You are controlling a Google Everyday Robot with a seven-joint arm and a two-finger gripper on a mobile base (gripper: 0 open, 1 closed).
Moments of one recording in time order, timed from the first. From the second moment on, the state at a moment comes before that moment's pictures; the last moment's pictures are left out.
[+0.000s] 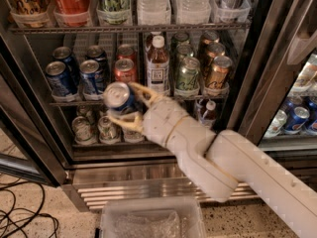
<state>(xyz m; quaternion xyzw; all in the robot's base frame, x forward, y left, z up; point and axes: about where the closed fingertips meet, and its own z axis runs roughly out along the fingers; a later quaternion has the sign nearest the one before) 0.520 0.049 0.902 -0.42 0.52 0.09 0.74</state>
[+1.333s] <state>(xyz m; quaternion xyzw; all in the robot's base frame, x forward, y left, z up) 0.457 0.165 0.867 -0.46 0.52 0.30 0.66</state>
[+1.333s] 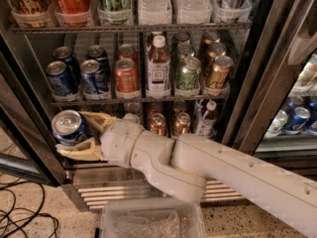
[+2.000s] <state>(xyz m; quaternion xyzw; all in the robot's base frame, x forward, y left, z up) 0.426 0.120 0.922 -0.49 0.48 0.30 0.66</state>
